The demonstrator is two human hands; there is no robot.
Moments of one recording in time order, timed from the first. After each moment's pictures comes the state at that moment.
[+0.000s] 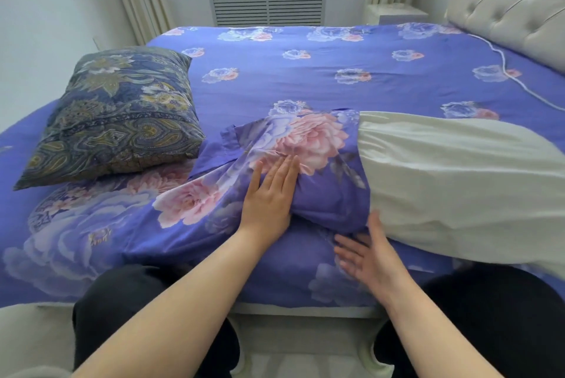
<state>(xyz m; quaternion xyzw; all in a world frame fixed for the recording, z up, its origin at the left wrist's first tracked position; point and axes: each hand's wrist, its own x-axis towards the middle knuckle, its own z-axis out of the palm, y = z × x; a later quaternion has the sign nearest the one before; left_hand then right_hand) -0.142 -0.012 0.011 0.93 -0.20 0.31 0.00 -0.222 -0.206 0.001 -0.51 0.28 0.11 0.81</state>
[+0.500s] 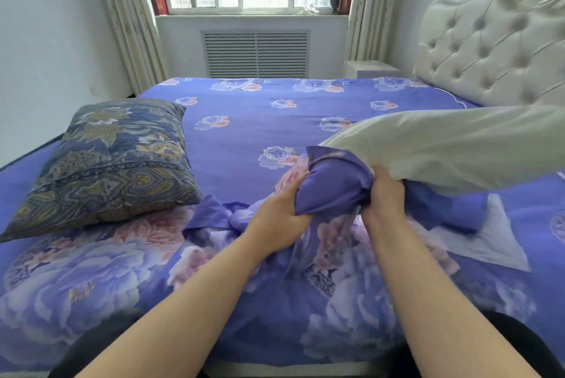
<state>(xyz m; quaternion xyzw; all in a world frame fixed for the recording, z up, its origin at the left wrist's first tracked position) -0.130 -0.039 0.105 0.87 -0.22 0.07 0.43 -0.111 -0.220 0.134 -0.43 0.18 -0.26 0.85</state>
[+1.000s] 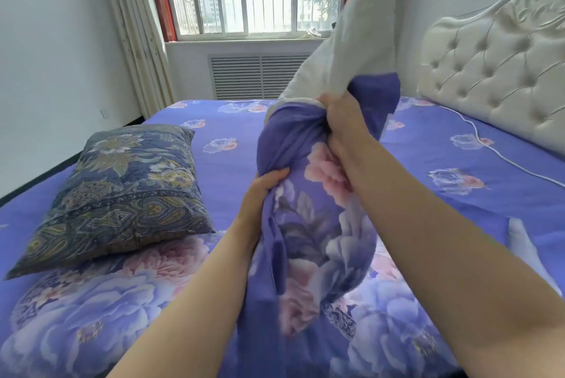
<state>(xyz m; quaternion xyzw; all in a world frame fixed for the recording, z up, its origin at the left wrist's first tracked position) -0.095 -0.014 0.181 0.51 -0.07 -0.07 0.85 -0.032 -0.145 0.270 -0.53 -0.09 -0.21 0.82</state>
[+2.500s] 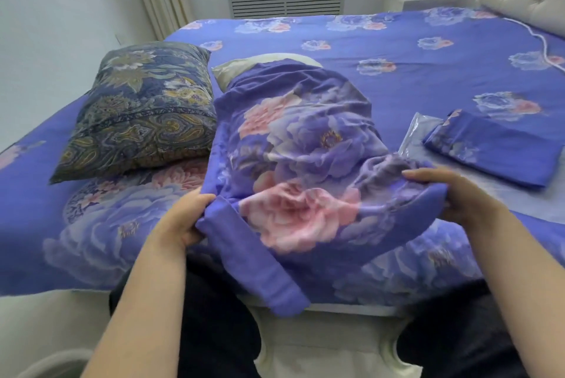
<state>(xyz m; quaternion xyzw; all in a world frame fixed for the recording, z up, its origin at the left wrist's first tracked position) -0.151 0.129 0.045 0.75 0.17 -0.08 0.64 -0.134 -0.287 0.061 -0.66 0.06 0.19 0.72</state>
